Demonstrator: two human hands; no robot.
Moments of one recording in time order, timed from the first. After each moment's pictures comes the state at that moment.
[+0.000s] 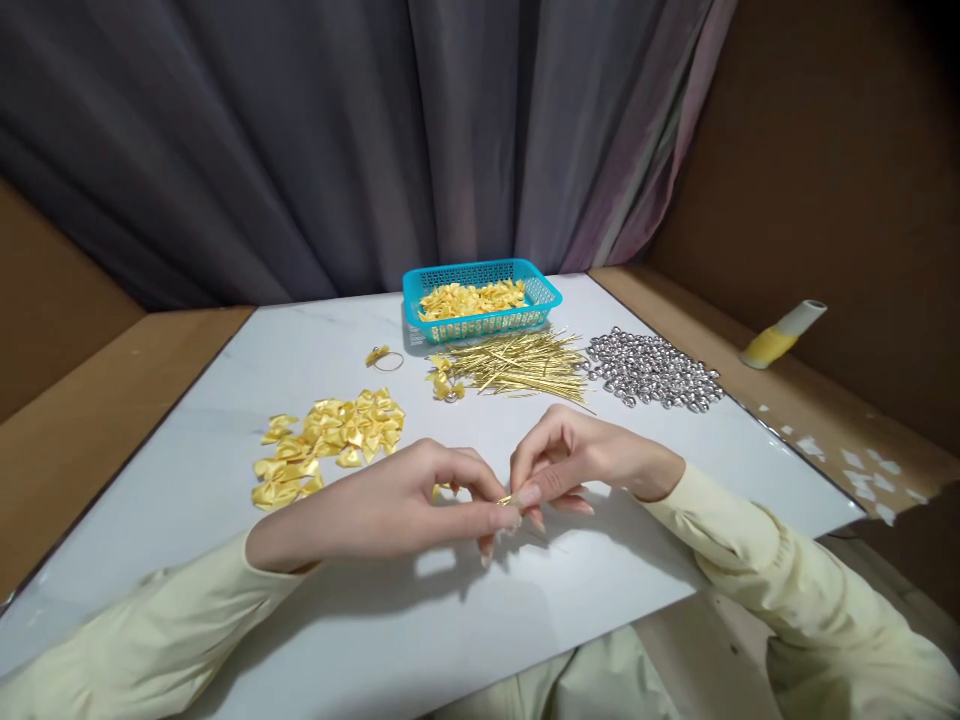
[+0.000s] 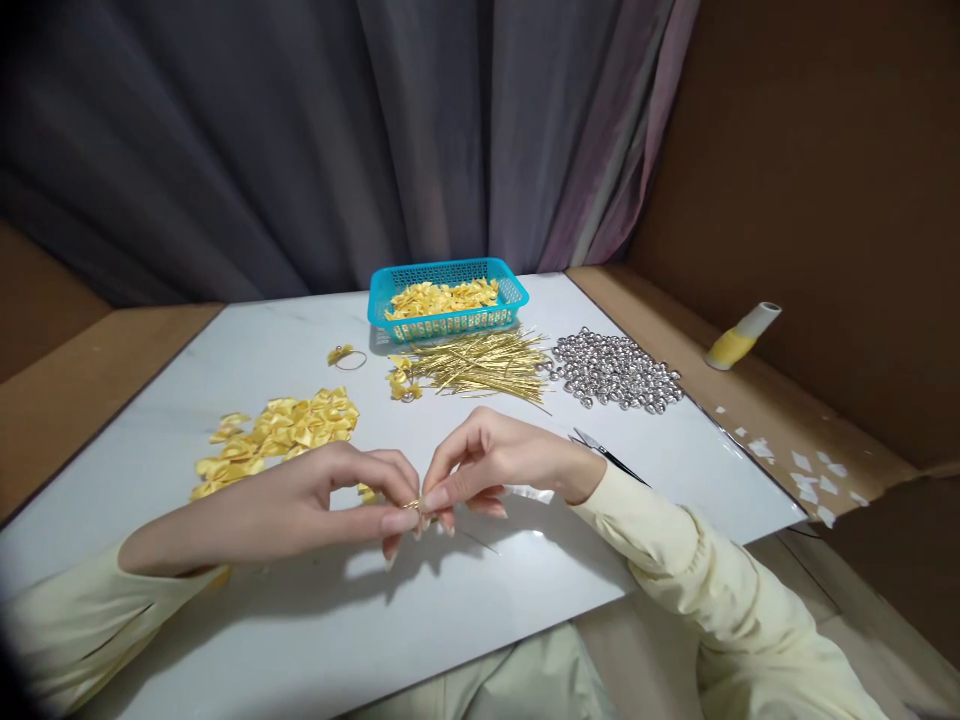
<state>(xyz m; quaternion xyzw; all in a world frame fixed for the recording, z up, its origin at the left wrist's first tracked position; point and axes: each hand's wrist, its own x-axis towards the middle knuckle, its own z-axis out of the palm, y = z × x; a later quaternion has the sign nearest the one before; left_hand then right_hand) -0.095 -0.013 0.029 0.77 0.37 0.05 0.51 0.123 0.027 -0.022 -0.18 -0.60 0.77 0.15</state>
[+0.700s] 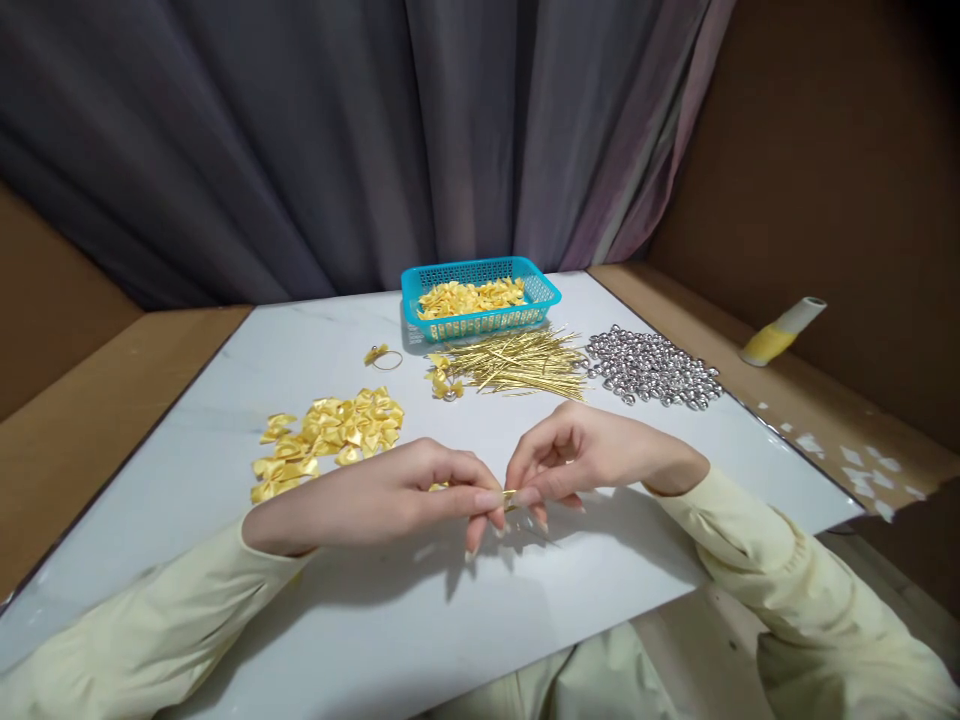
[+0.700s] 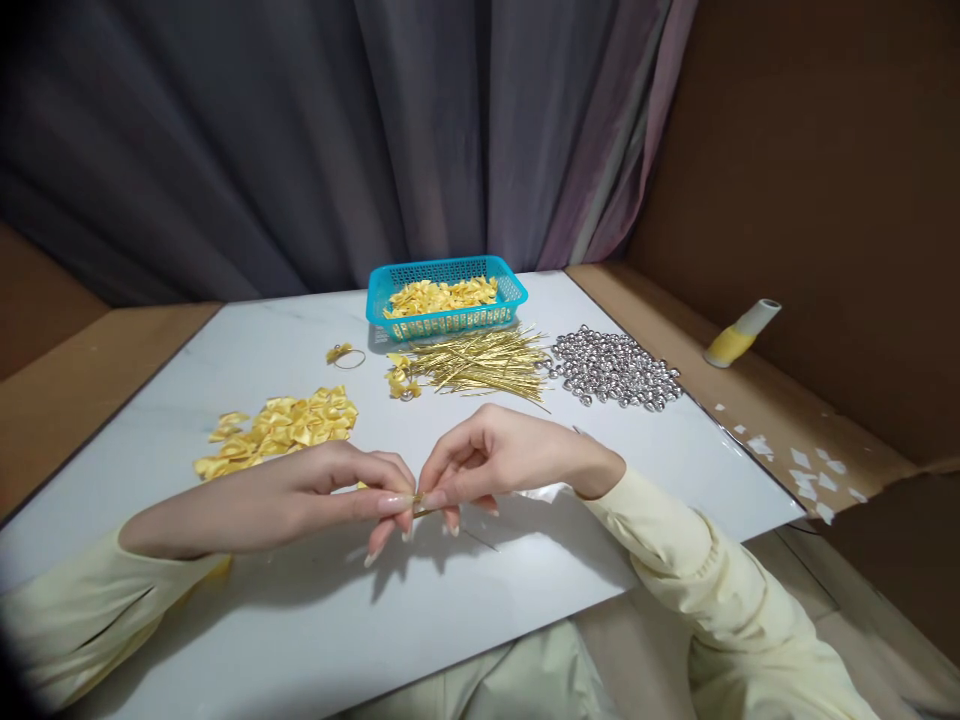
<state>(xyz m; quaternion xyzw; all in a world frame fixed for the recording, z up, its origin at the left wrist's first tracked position) -0.097 -0.007 0.034 0.77 0.36 0.01 0.53 0.129 0.023 -0.007 -0.22 -0.70 0.67 0.13</state>
